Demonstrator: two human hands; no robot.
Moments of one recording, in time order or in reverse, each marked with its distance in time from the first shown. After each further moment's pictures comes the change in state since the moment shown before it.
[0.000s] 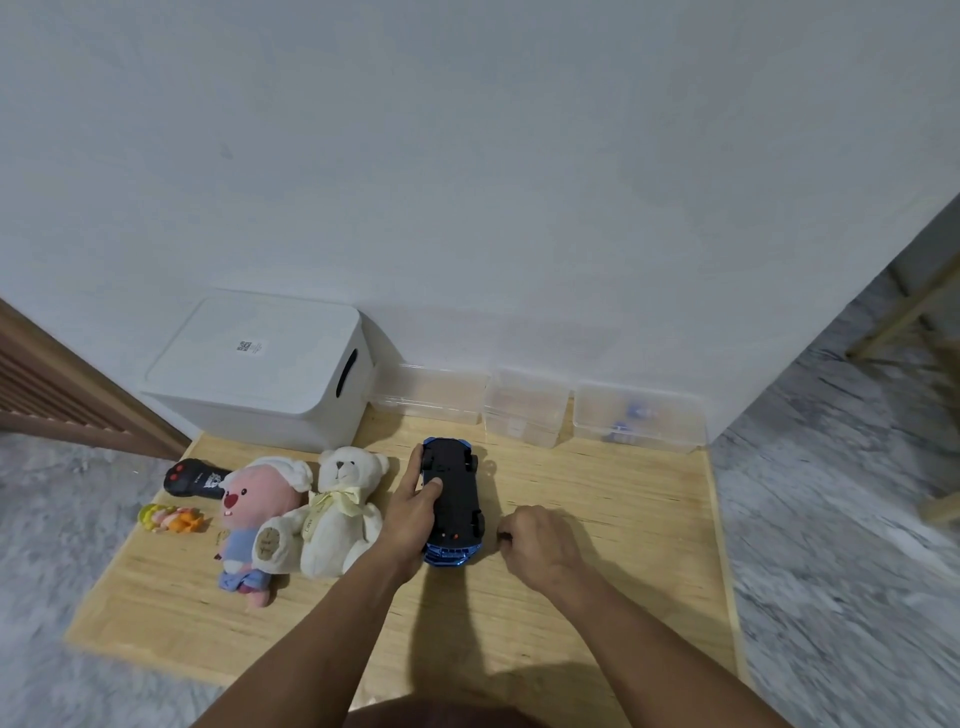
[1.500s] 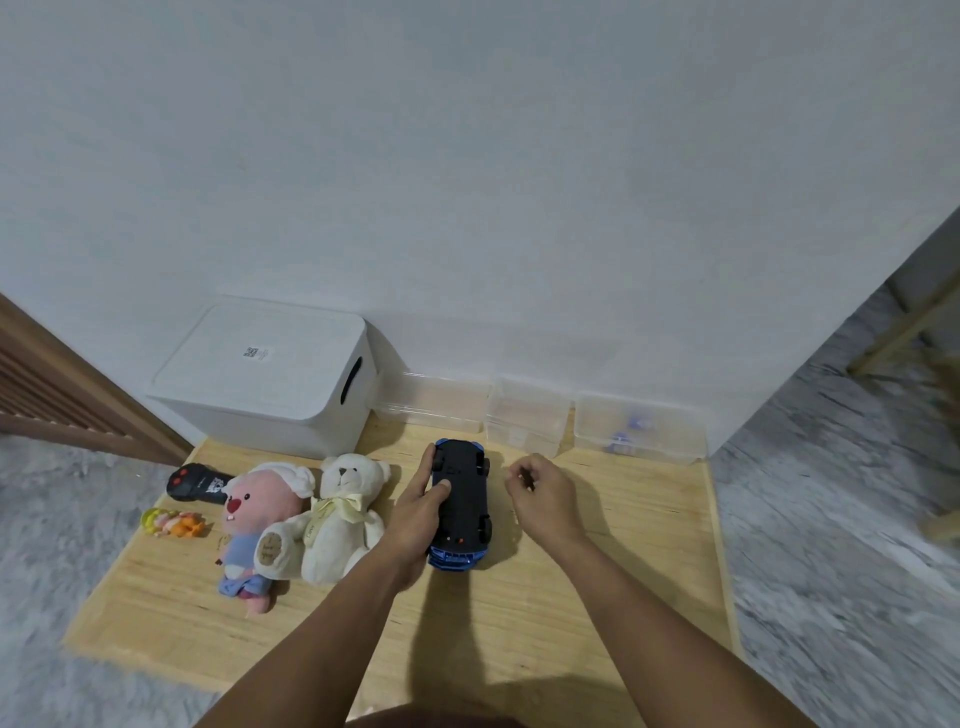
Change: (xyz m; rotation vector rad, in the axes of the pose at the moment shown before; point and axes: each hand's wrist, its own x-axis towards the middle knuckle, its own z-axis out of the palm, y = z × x) left_hand -0.020 0.021 0.011 0.097 -0.048 0.025; right_hand 0.023 -0.012 -0.045 0.769 0.308 0.241
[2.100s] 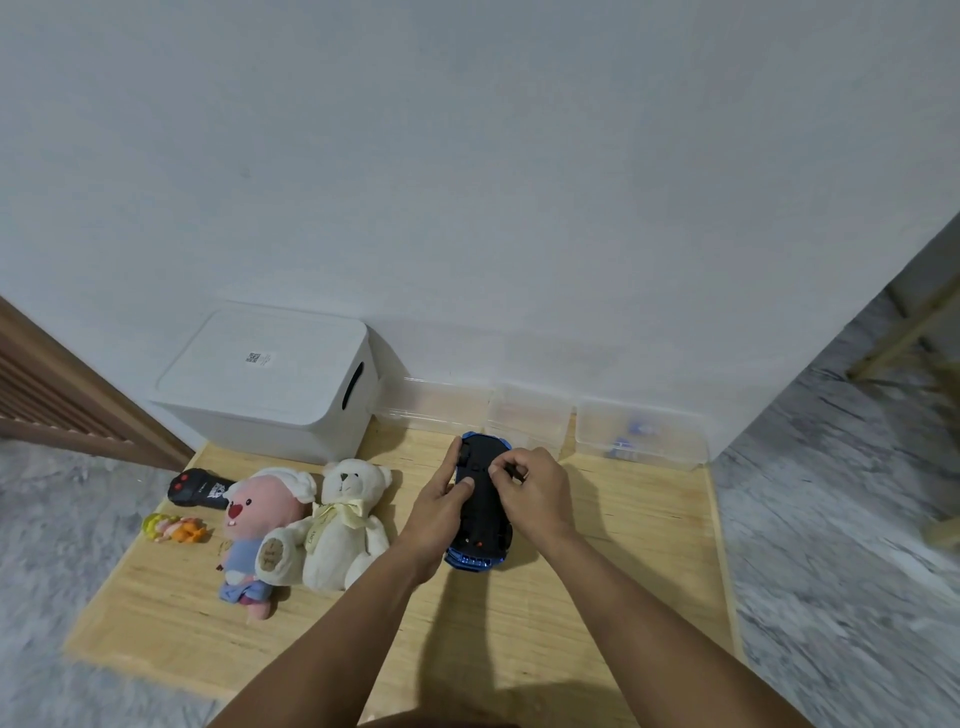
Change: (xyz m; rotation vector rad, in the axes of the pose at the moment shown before) left_hand -0.014 0.018 0.019 0.093 -0.086 0.084; right_hand 0.004 -0.022 0.004 -0.078 0.030 -0.096
